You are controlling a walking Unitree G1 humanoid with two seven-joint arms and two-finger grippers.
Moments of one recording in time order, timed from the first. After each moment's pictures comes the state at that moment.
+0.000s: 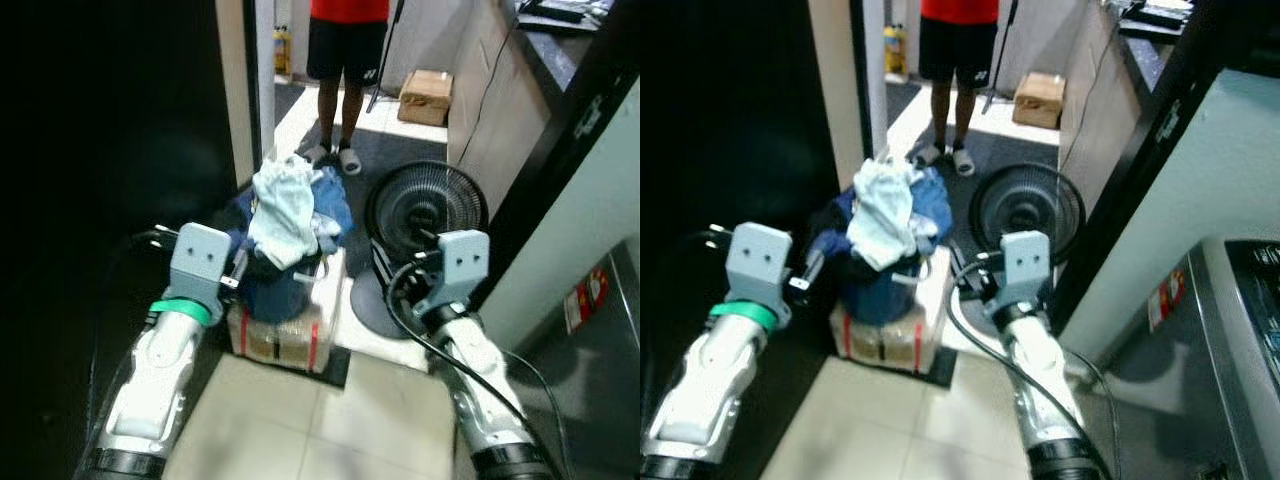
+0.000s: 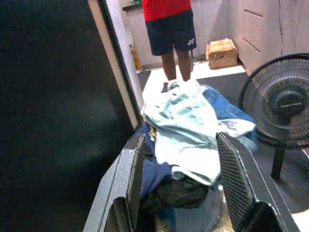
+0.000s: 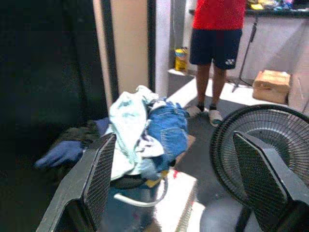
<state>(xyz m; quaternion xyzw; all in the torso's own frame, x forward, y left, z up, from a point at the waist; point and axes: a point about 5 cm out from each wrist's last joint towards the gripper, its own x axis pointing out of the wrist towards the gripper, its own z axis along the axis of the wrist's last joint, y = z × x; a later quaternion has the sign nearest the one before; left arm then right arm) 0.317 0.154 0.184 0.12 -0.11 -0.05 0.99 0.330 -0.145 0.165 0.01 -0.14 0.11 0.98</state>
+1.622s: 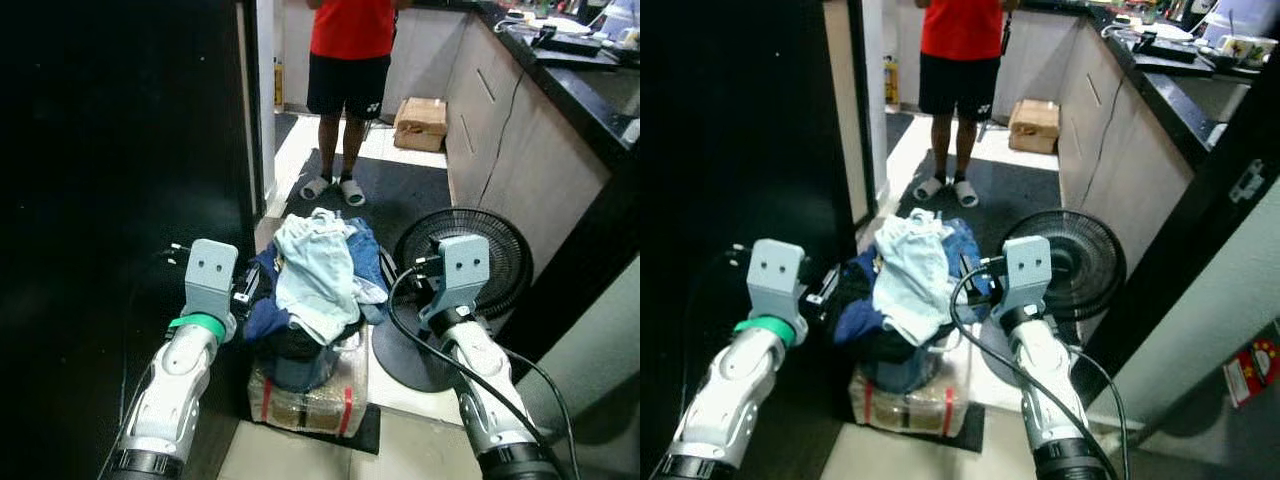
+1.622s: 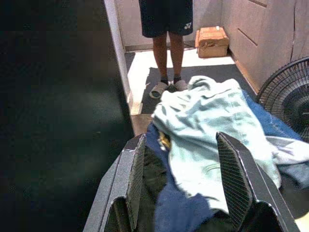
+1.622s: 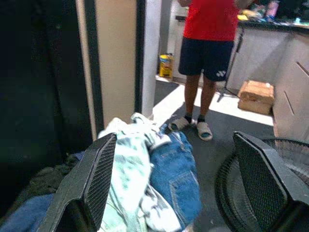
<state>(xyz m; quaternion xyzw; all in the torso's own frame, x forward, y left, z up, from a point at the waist) 0.324 0.145 0.148 0.04 -0.03 -0.06 1.00 0.331 -0.147 0.154 -0.03 -0.12 0.09 0.99</state>
